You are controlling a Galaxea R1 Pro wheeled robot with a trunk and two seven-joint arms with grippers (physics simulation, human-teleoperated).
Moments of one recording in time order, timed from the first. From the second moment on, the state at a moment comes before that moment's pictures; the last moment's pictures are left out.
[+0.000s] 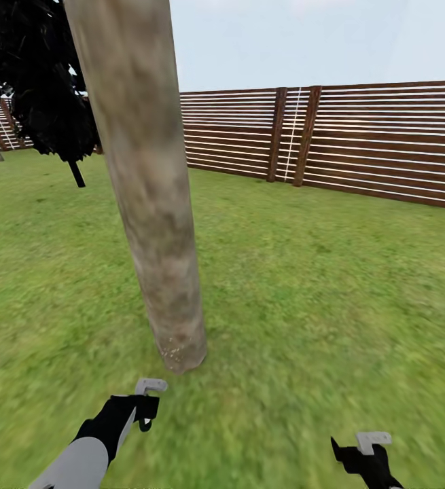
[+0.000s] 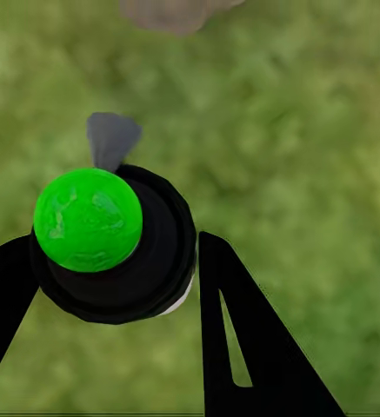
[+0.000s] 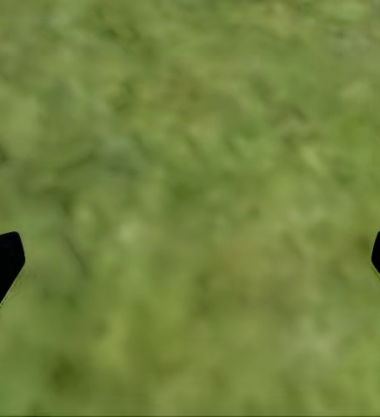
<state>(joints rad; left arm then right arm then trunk) -0.65 -0.08 0.50 -0.40 -0.61 0.31 -0.18 -0.47 -0.13 -1.01 -0.18 0.94 -0.43 0.16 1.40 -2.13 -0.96</state>
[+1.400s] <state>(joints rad) -0.72 -0.09 0.42 -0.67 -0.62 0.54 -0.29 -0.46 -0.13 -1.00 -0.17 0.95 -0.45 0.15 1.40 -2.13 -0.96</state>
